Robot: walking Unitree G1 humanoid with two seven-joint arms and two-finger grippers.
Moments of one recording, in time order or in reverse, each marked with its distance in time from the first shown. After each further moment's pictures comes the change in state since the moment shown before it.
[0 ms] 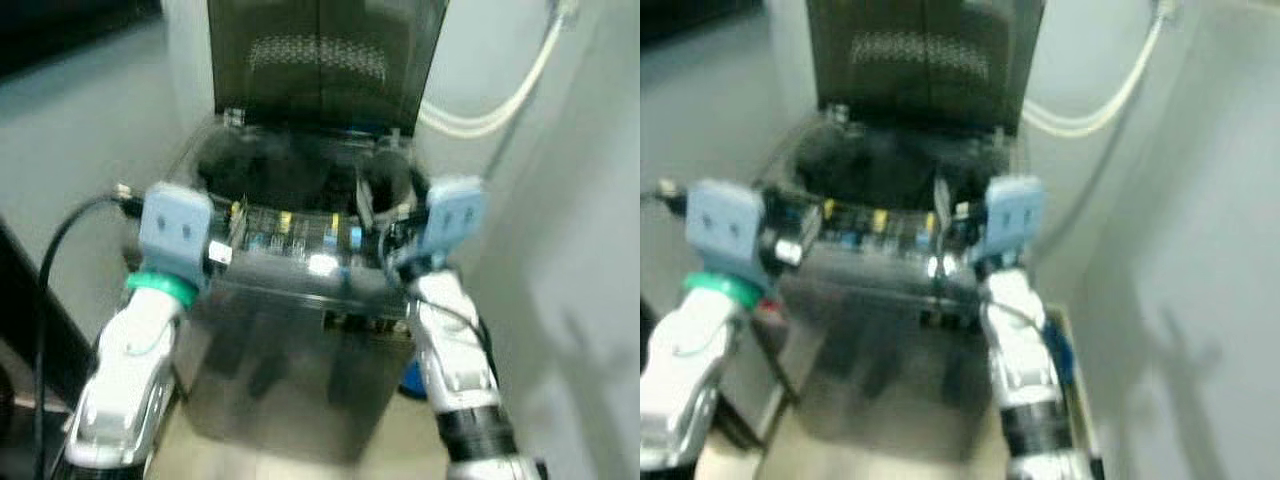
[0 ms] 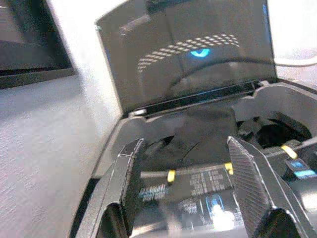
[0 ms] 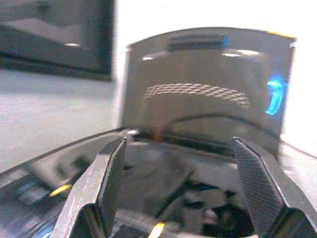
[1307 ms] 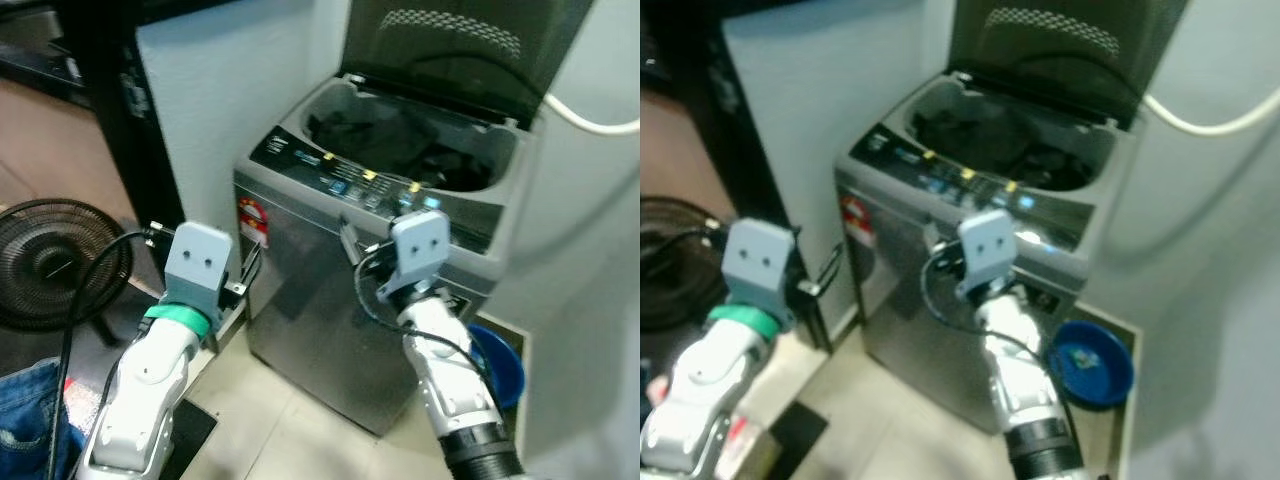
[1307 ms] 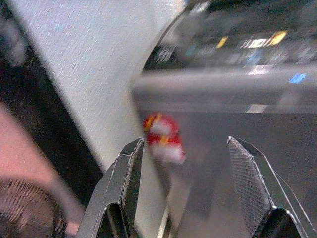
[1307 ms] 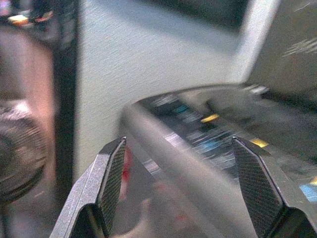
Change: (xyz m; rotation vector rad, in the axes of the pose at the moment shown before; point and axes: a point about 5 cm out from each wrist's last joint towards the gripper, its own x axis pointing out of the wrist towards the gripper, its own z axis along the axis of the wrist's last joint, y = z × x) left arm -0.022 -0.018 -0.047 -0.022 0.210 -0.060; right arm -0.026 0.013 -0.039 -0.099 0.157 0.111
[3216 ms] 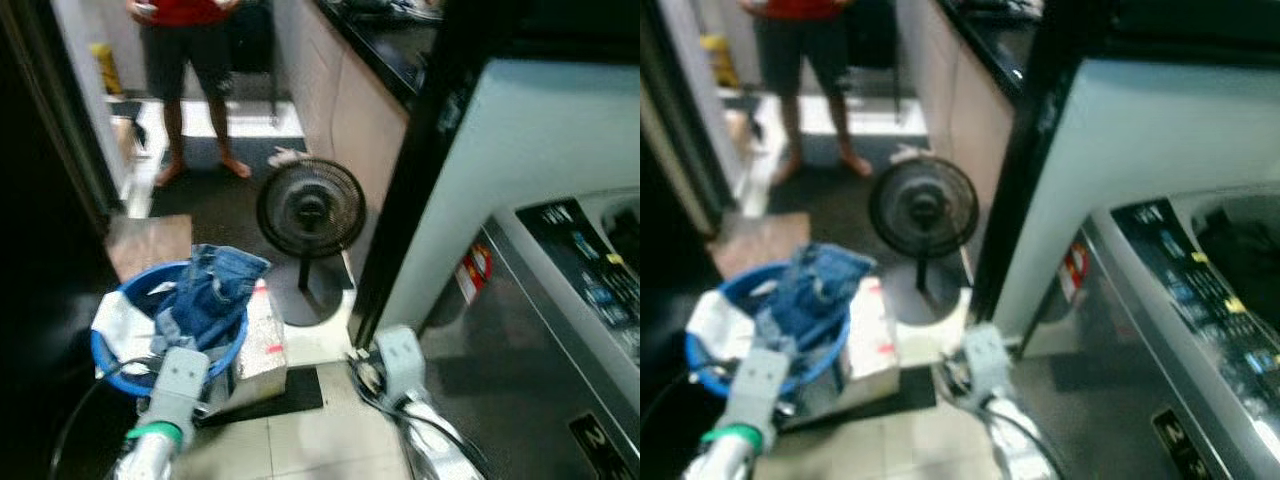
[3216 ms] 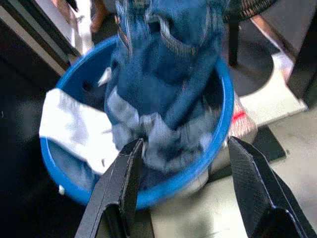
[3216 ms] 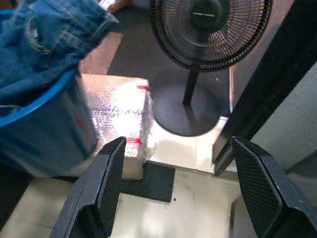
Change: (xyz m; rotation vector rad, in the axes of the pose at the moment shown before) left arm -0.064 -0.004 -0.148 0.016 0.461 0.156; right arm -0.099 0.016 -0.129 0.110 0.583 -0.001
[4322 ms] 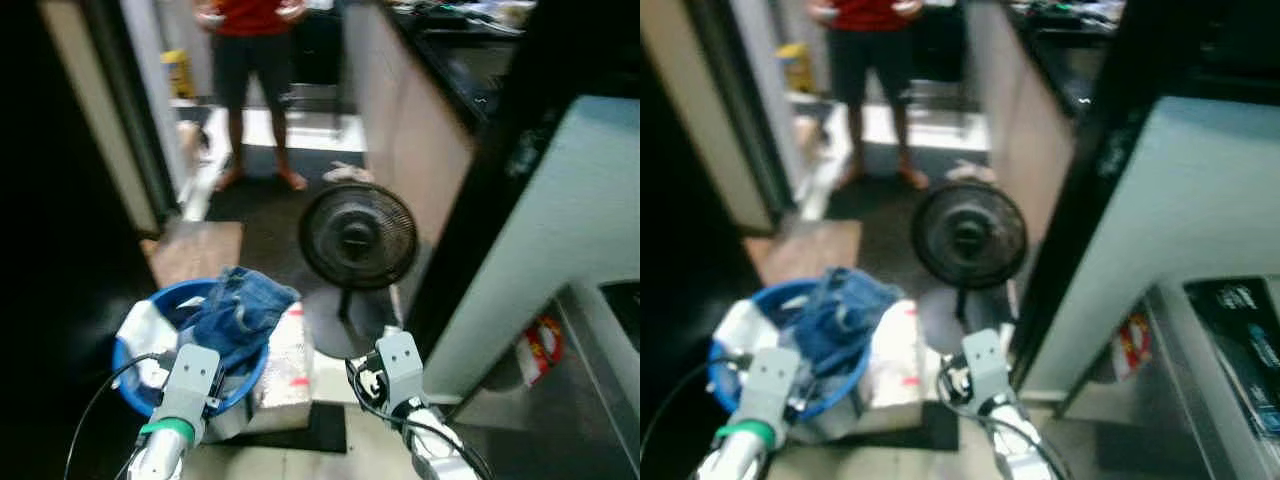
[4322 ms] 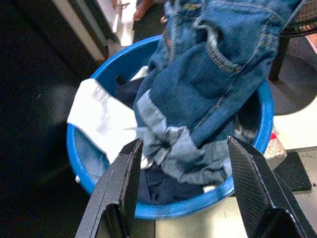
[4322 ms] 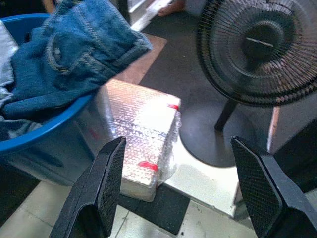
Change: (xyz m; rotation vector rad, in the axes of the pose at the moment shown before) left arm 0.000 -0.010 -0.002 -0.004 -0.014 -0.019; right arm -0.004 -0.007 -0.006 -0.002 0.015 -0.009
